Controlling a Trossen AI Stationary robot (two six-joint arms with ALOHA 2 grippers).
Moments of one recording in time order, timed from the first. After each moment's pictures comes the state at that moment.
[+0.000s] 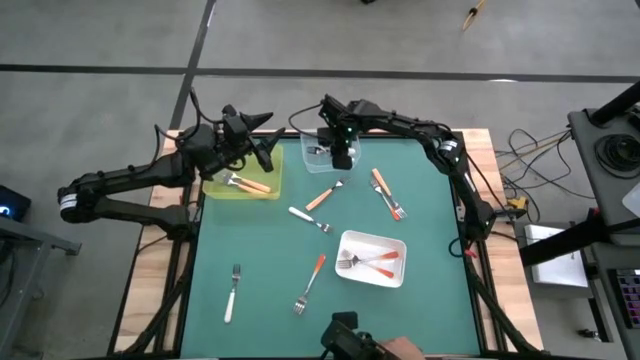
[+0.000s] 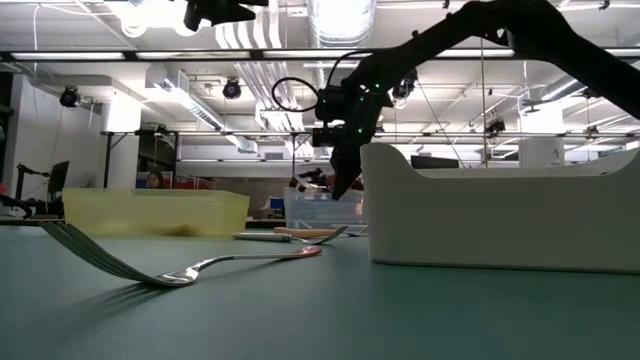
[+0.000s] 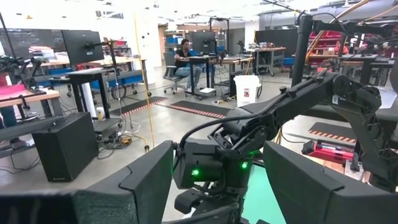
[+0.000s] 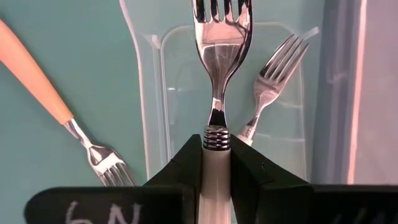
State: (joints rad) left arm 0.28 1.00 0.92 0.15 -0.36 0.05; right arm -0.58 2.24 1.98 -0.94 -0.19 -0.63
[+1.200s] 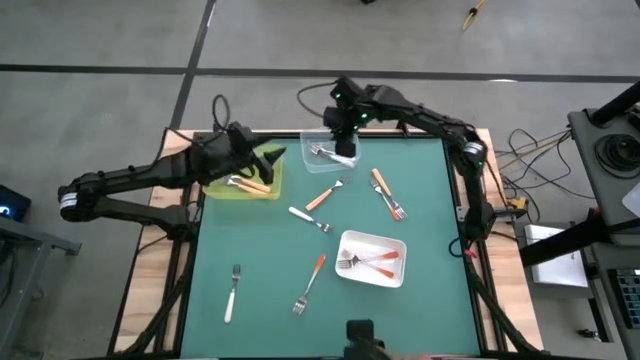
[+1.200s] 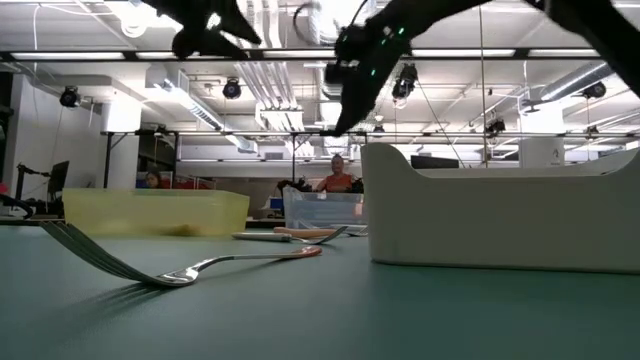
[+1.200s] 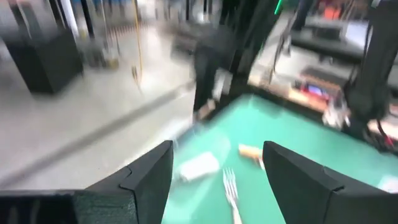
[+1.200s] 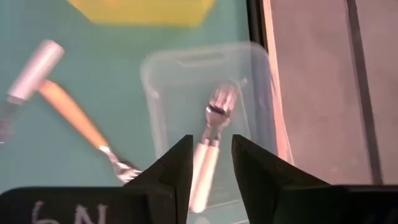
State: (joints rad) left arm 0.25 1.00 0.92 -0.19 -0.36 -0.19; right arm -0.58 2.02 1.99 -0.95 -0.22 -0.53
